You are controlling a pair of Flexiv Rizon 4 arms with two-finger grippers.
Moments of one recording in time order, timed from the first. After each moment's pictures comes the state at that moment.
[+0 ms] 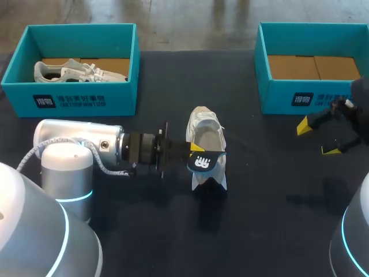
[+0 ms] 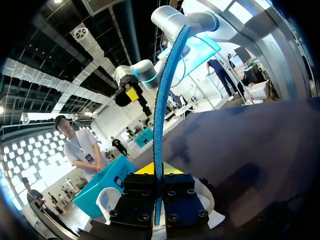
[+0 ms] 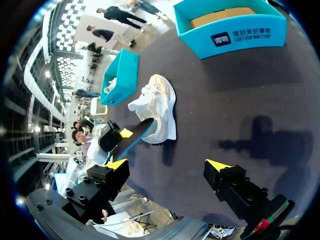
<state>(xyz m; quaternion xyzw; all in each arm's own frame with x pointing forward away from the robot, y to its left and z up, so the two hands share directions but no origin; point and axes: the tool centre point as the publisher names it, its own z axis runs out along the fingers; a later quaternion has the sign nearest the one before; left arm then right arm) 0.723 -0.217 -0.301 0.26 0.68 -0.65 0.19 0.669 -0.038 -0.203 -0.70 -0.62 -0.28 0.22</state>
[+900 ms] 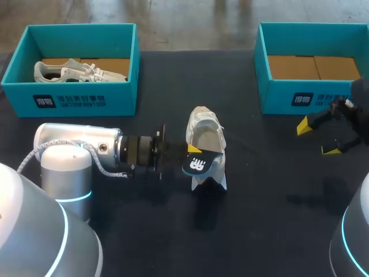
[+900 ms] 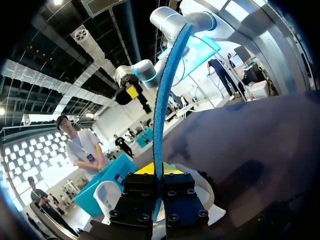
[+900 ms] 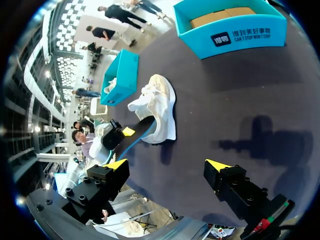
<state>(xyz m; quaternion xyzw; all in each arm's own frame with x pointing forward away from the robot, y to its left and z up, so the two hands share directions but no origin) 0.729 -0.211 -0.312 0.26 0.68 -0.66 0.20 0.669 -0.038 -0.203 -0.70 -0.62 -0.28 0.22</state>
